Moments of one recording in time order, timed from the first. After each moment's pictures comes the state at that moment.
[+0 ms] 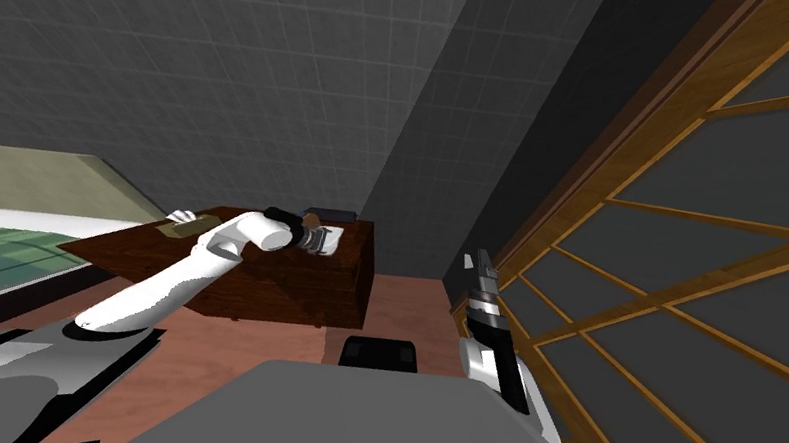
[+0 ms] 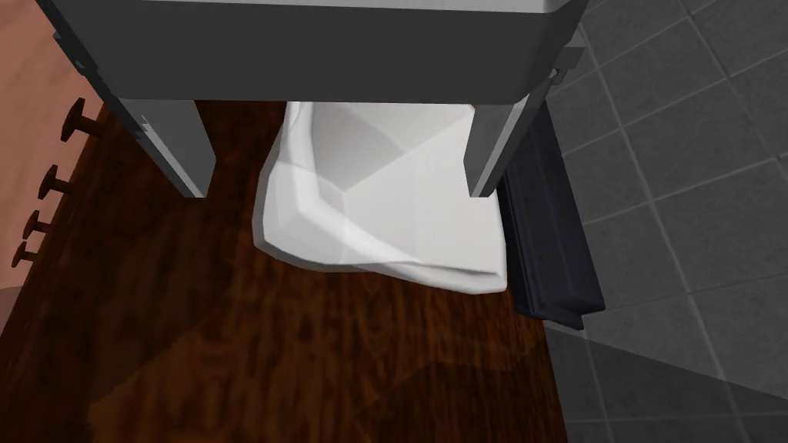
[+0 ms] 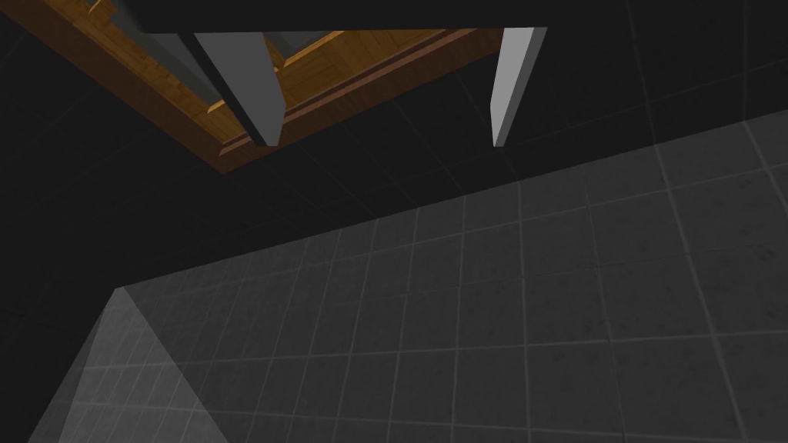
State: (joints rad) left arm -0.25 0.98 -0.05 -1.94 0.86 1.26 0.42; right arm 0.54 -0.01 -0.05 -2.21 0.09 -0.40 -0.17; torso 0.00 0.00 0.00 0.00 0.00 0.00
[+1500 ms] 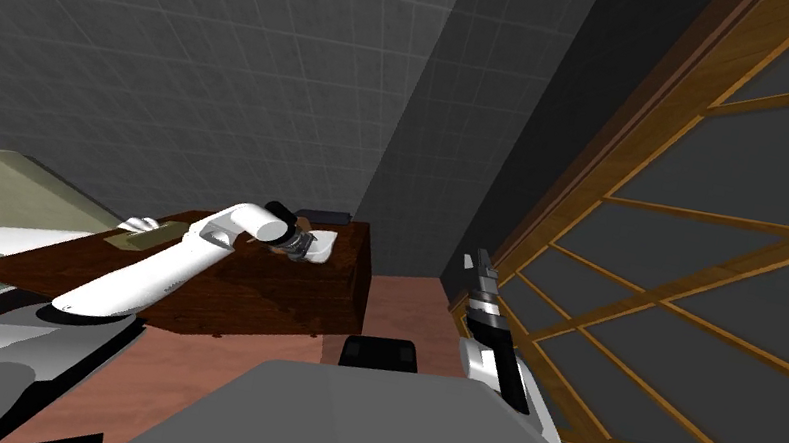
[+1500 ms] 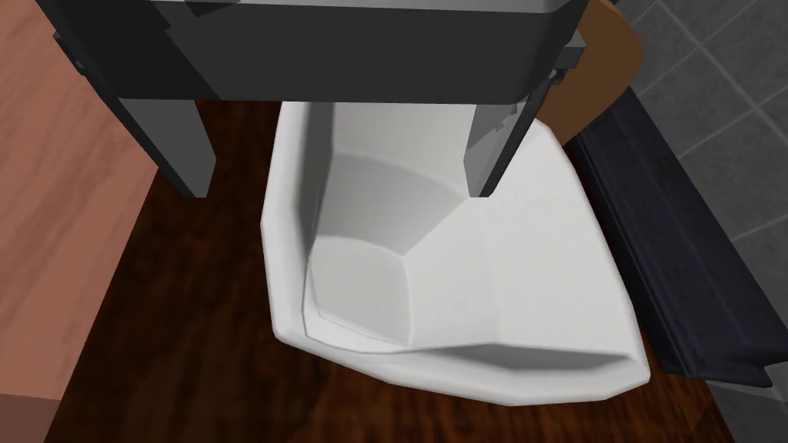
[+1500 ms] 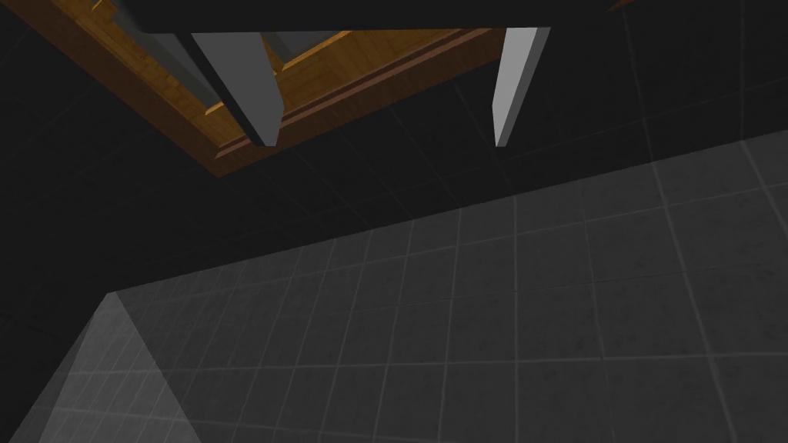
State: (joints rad) left arm -0.32 1.08 -0.09 -1.83 0.94 1.51 0.45; right arm 0.54 -0.01 -0.05 -2.21 0.09 -0.40 -0.17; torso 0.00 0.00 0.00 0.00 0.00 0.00
